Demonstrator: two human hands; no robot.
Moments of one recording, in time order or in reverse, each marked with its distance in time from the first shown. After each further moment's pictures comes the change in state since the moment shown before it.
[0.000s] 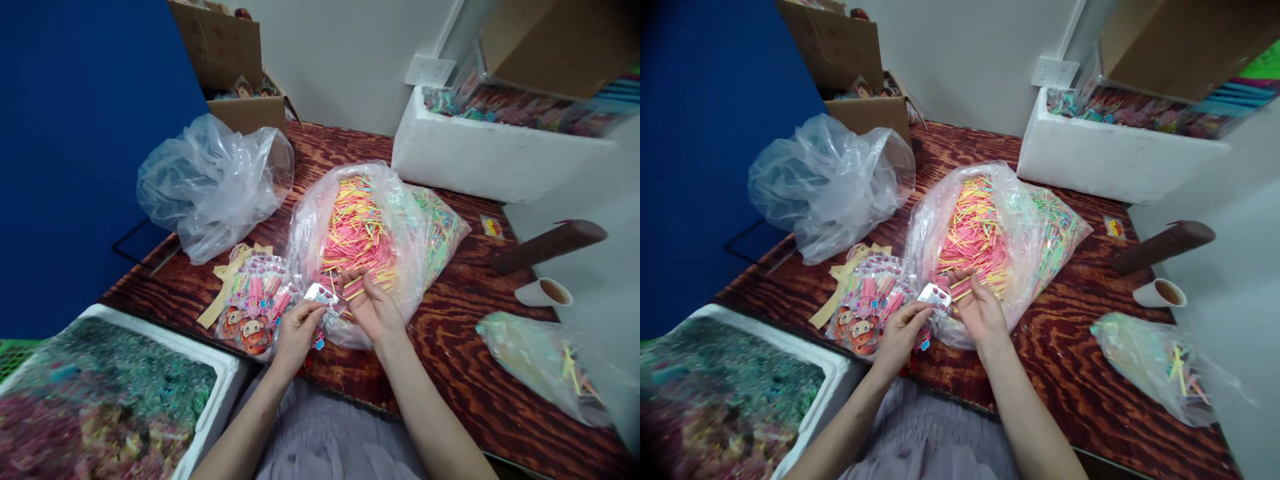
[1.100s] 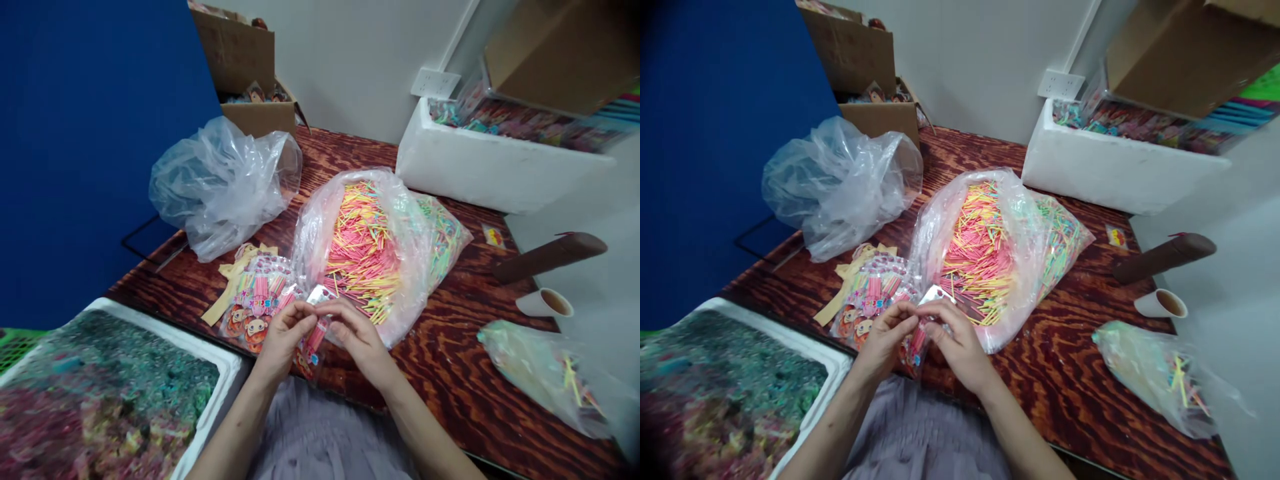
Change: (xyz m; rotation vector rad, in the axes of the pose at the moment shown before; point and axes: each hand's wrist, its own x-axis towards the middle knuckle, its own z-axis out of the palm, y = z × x) left_hand -0.013 0.025 -0.026 -0.470 -0.053 -0.182; right_hand -0.054 0.014 0.028 -1.162 -0.465 -0.263
